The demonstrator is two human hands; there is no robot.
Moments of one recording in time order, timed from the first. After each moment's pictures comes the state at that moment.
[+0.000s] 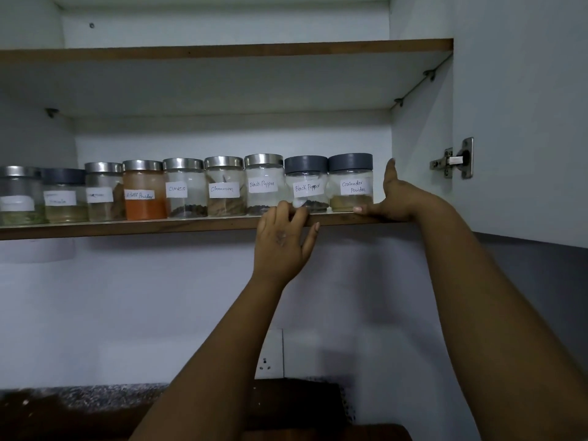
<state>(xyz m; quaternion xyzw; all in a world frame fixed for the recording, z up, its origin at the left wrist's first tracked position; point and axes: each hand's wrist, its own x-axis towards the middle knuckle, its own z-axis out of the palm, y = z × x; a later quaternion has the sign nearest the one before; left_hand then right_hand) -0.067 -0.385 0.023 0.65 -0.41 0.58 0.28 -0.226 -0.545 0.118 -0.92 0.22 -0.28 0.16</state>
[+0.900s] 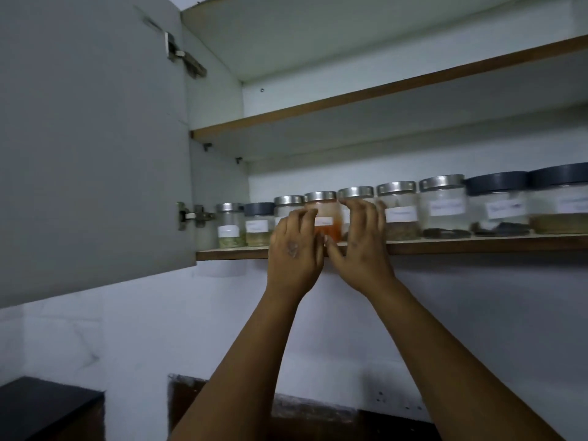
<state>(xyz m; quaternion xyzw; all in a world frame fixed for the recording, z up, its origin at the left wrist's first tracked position) 0.022 -0.118 0.063 0.67 -0.33 0.62 0.24 -0.035 -0.242 0.065 -0.75 -0.07 -0.64 0.13</state>
